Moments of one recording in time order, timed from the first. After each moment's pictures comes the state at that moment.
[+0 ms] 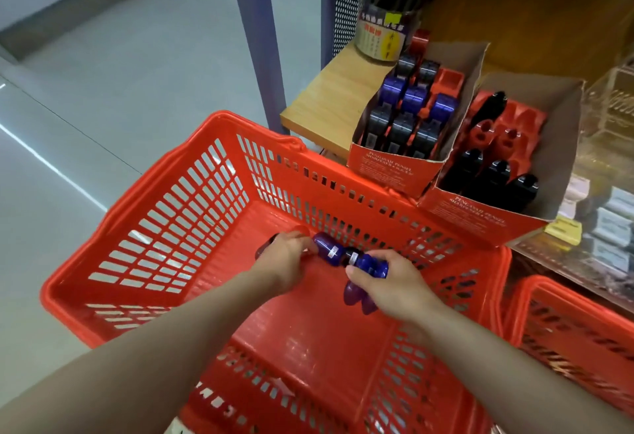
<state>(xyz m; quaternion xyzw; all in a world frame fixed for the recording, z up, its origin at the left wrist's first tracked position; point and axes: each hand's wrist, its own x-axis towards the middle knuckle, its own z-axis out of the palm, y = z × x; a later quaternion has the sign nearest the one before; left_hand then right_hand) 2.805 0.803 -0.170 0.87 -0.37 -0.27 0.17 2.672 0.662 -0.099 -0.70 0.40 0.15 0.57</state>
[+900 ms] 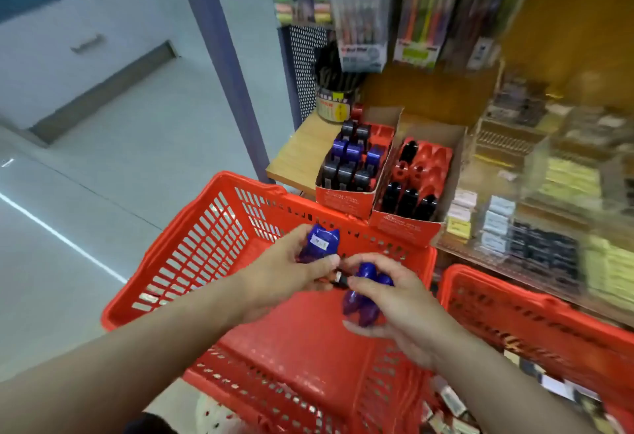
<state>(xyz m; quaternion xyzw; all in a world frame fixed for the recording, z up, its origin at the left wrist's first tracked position) 2.733 0.794 0.018 0.67 -0.18 -0.44 0.57 2.606 0.669 0.013 -0.52 0.35 0.04 0.78</state>
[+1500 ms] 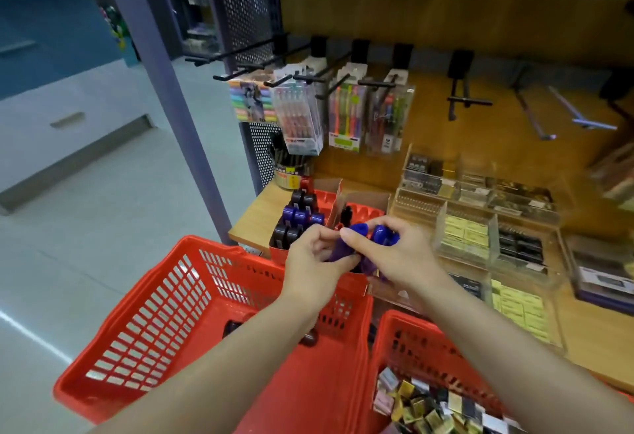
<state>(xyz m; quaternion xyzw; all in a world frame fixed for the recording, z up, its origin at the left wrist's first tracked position) 2.680 0.687 0.085 0.68 -0.19 -0.24 0.67 2.604 0.577 0.115 -0.69 0.35 -0.16 0.61</state>
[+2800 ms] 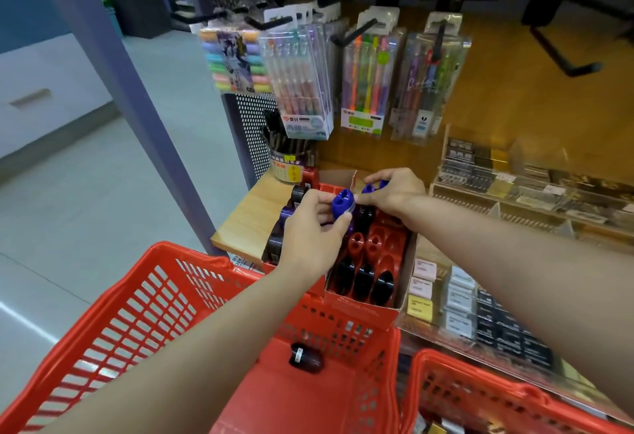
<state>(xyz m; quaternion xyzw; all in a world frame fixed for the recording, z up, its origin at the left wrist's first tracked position) 2.786 0.624 0.027 0.75 -0.25 -0.15 0.60 2.762 0.458 0.044 -0.79 0.42 -0.09 0.43</state>
